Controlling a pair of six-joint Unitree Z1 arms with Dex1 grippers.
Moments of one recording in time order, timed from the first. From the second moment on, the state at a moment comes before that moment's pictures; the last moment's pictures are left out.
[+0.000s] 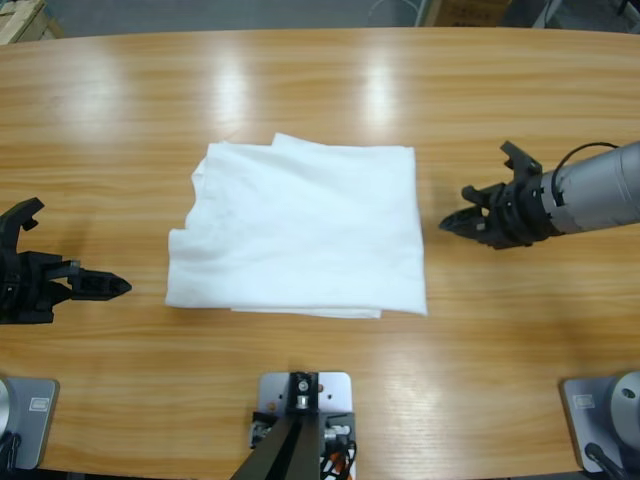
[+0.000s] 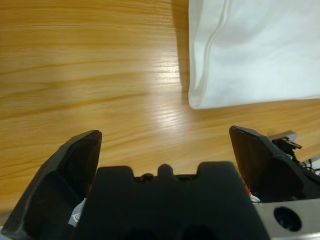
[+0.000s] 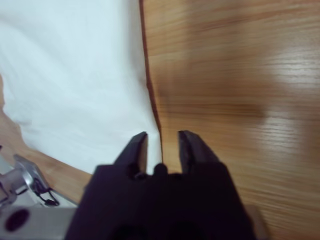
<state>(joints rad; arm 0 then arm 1) -0.67 1.29 -0.62 0.54 -0.15 -0.73 0.49 1.60 -0.67 0.21 0.32 0.73</state>
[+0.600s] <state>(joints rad) -0.67 1.29 -0.61 0.54 -0.15 -0.73 0.49 1.71 -0.56 -0.15 0.48 0.72</state>
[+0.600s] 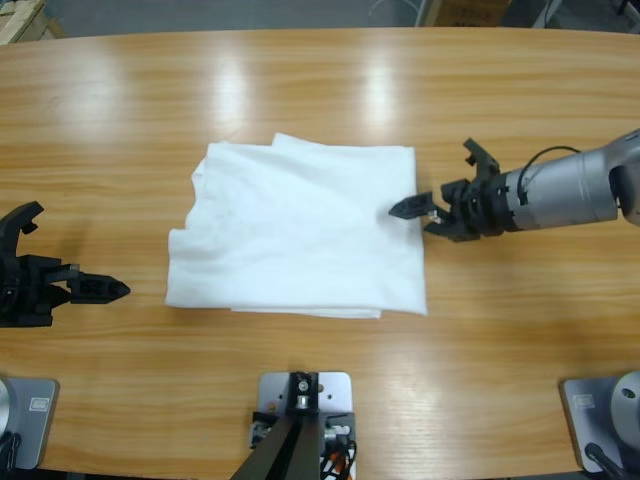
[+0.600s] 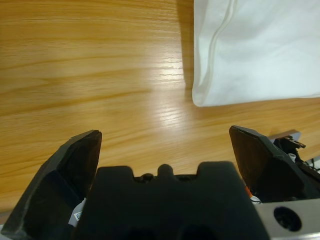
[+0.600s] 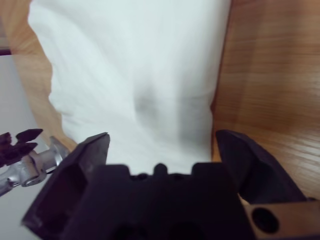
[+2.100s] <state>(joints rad) -0.67 1.29 -0.60 0.52 -0.15 -0.73 0.42 1.73 -0.74 0.29 0.21 0.52</state>
